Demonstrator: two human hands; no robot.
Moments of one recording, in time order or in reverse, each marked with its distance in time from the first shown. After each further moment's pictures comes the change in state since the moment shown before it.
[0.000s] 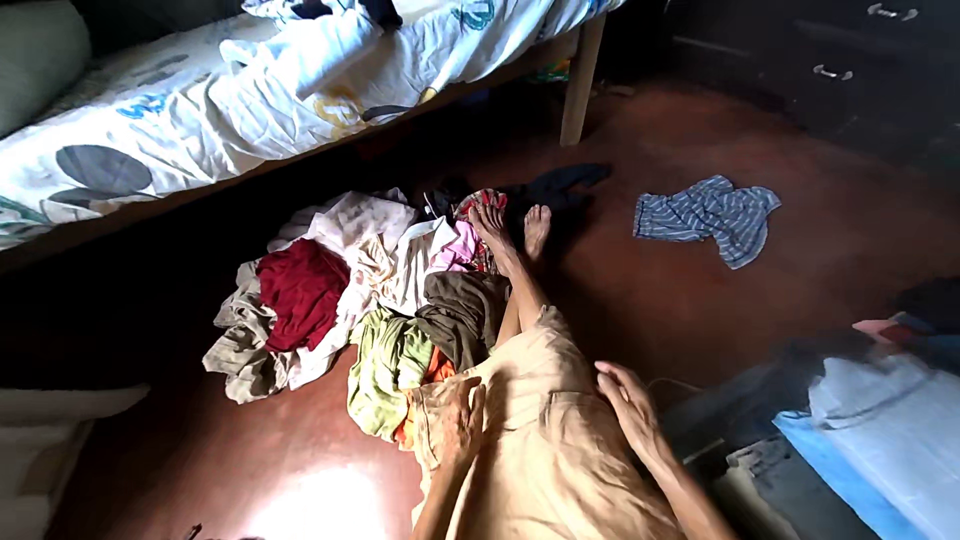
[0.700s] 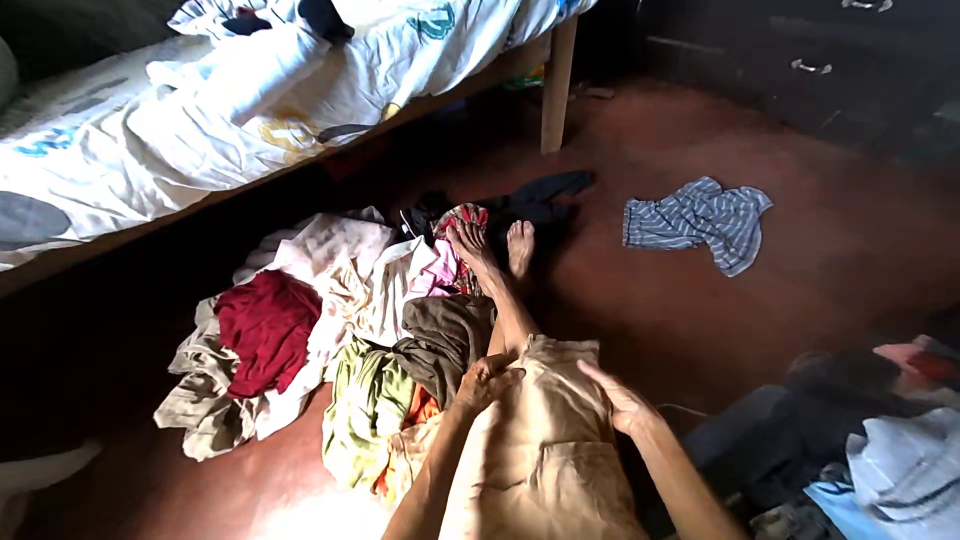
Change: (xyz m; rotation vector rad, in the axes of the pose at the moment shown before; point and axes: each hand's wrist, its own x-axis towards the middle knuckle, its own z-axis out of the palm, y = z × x) left_hand 0.145 0.020 0.041 -0.198 -0.503 0.169; right_hand 0.125 0.056 0.007 0.650 -0.086 0.389
